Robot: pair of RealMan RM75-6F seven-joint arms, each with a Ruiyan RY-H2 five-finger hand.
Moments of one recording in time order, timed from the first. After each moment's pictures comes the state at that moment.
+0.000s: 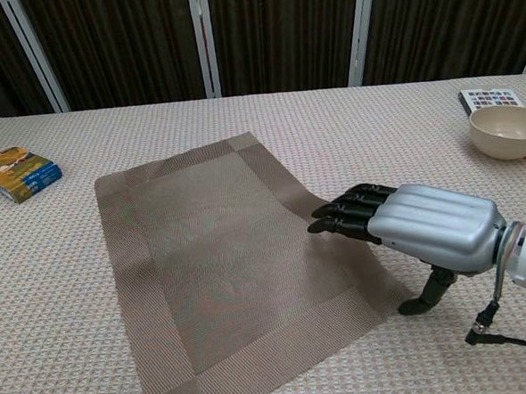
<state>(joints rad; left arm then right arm) -0.23 -1.12 -0.14 -1.80 1.28 1.40 0.29 0.62 -1.65 -0.04 -1.21 -1.75 1.07 -0.18</state>
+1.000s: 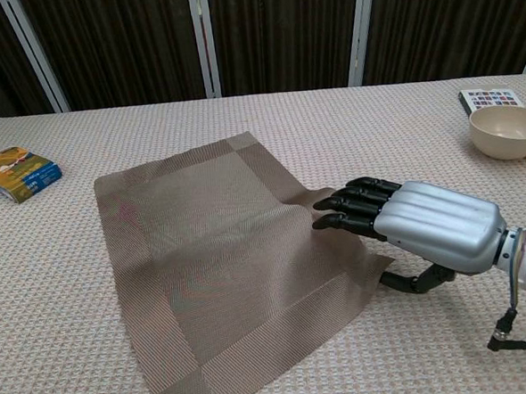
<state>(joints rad) -0.23 -1.12 -0.13 -1.80 1.29 1.40 0.29 0.61 -1.79 -0.09 -0.89 -1.83 1.26 -0.01</state>
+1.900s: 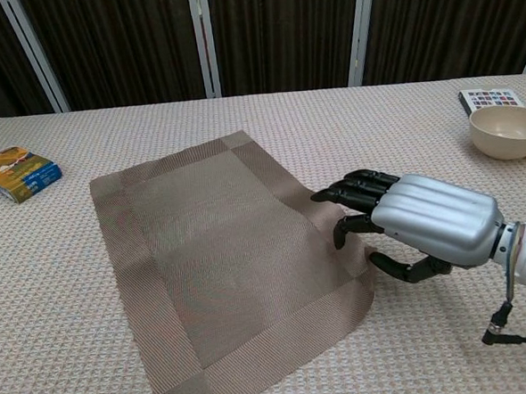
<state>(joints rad) -0.24 -1.13 -0.13 -1.80 1.29 1.39 0.29 0.62 -1.79 -0.09 -0.89 -1.81 1.27 -0.01</state>
